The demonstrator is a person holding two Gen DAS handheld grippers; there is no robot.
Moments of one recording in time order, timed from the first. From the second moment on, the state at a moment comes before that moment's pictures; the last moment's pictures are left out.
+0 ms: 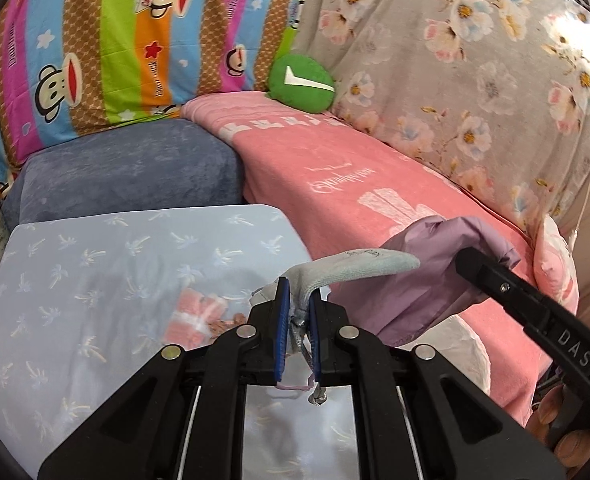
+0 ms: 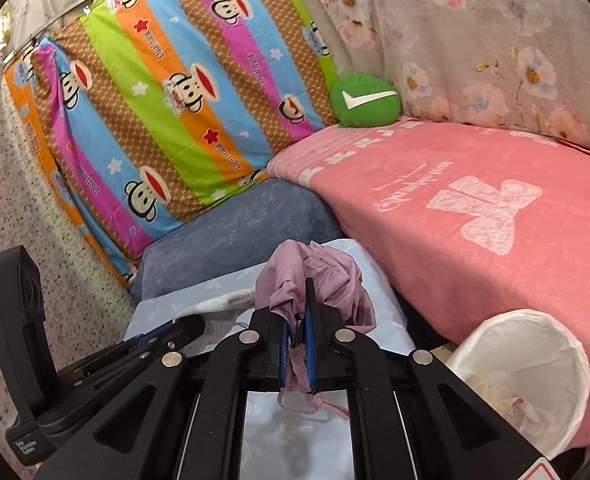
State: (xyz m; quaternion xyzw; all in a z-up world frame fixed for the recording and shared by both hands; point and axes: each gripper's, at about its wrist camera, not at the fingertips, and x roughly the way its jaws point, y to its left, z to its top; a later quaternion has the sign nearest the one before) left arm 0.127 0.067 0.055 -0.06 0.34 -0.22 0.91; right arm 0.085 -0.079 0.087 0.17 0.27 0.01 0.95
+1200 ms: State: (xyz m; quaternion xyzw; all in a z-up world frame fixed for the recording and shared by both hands) left arm 0.079 -0.101 0.032 0.02 0.39 -0.34 0.86; right arm -0.009 -0.243 0.062 0.23 0.24 -0.11 0.93
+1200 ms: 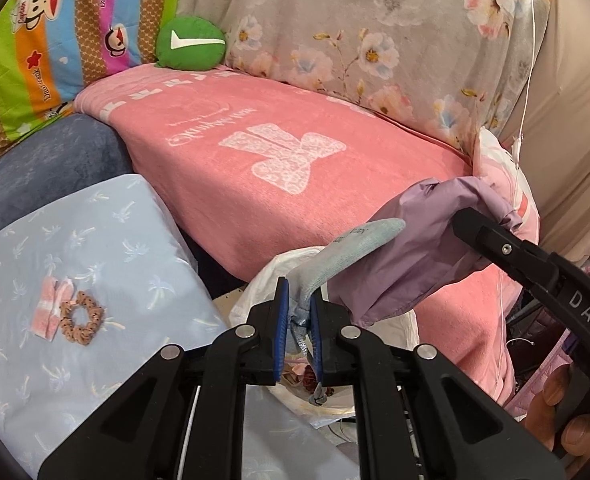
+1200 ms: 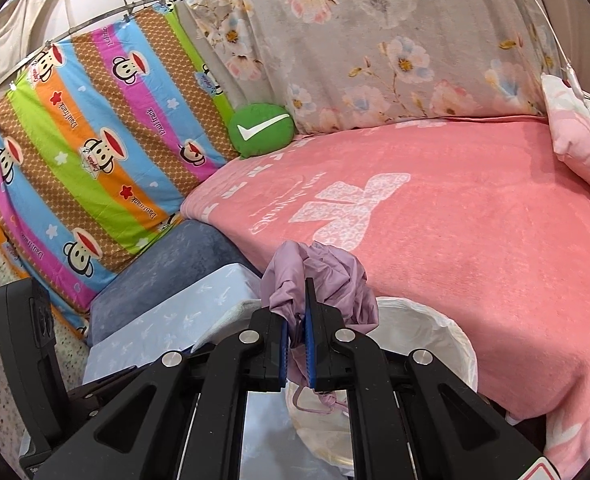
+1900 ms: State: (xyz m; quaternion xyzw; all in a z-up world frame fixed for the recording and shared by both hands) left arm 0.083 -0.108 0.022 0.02 0.39 -0.32 0.86; right arm -0.003 -0.256 0.050 0.24 0.25 -0.12 0.93
